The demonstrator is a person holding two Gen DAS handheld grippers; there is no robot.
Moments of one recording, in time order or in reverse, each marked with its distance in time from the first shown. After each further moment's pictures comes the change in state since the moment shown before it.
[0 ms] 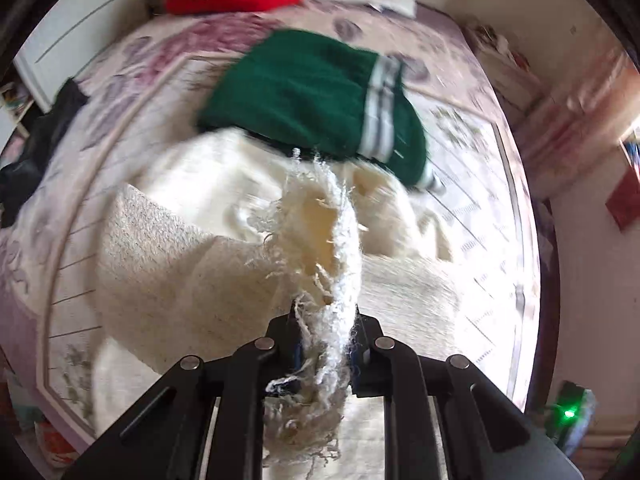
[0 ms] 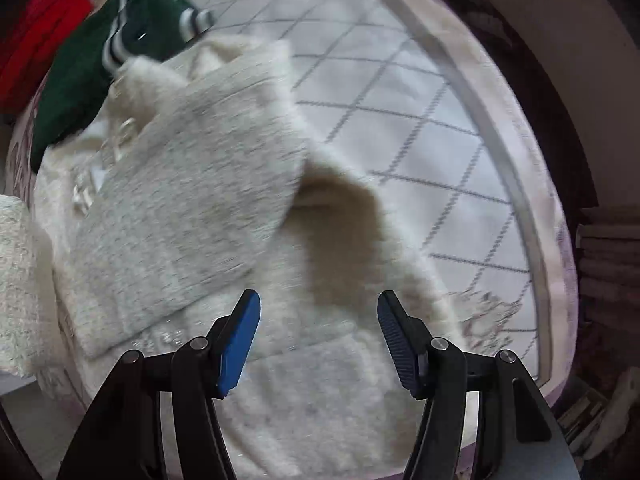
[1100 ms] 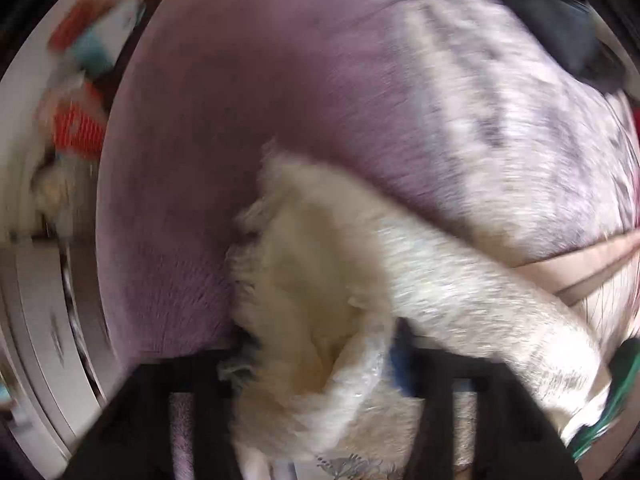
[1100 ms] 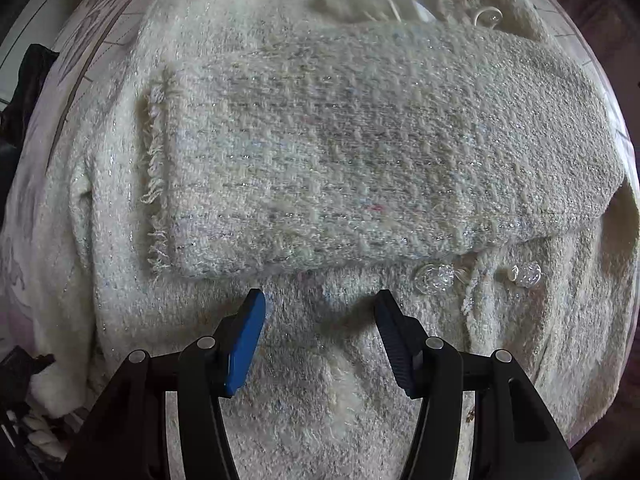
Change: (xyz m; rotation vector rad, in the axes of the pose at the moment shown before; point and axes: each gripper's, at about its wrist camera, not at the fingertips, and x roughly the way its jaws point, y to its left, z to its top) left arm 0.031 0.577 -0.204 -1.233 0.143 0.265; right arm 0.093 0.344 -0.184 -0.414 -0.018 -0.050
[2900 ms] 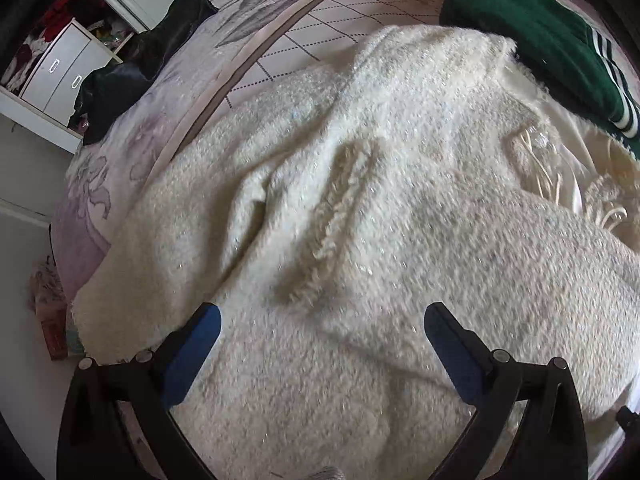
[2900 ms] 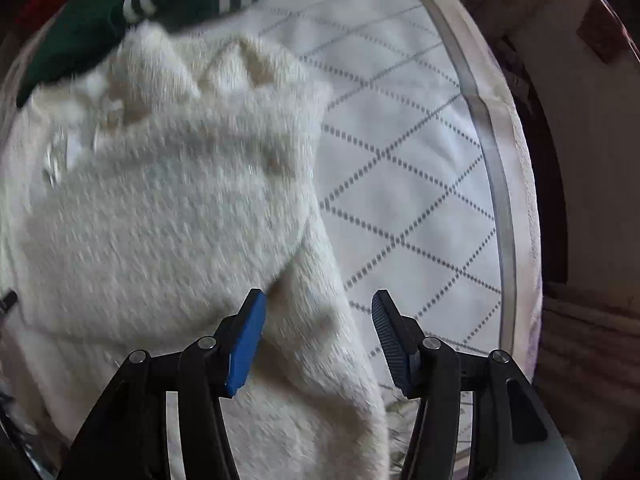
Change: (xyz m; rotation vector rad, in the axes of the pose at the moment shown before) left arm -0.052 -0.253 -0.304 1.015 -0.217 0.129; right arm -0.012 -0.342 0.082 0.052 0.120 -0.086
